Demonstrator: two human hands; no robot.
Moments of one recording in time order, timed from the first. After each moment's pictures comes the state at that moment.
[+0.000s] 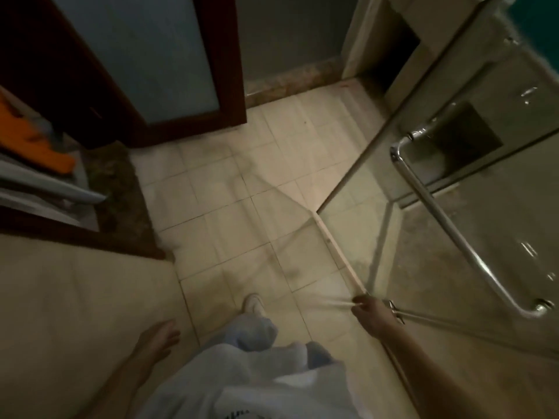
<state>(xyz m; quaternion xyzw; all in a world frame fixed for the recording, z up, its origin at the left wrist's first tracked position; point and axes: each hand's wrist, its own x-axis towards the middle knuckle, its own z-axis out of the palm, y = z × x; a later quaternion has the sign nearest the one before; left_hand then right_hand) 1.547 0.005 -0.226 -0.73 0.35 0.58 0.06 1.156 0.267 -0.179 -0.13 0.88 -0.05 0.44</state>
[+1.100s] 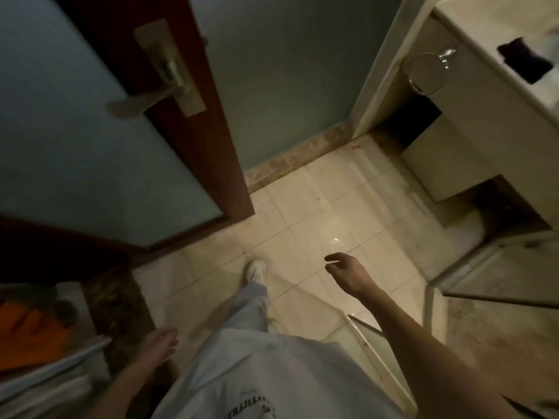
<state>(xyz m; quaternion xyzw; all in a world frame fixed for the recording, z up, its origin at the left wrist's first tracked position) 1.218 -0.521 -0.208 -0.72 0.44 0.52 0.15 0.817 -0.302 -0.174 -0.15 0.84 -0.22 0.47</state>
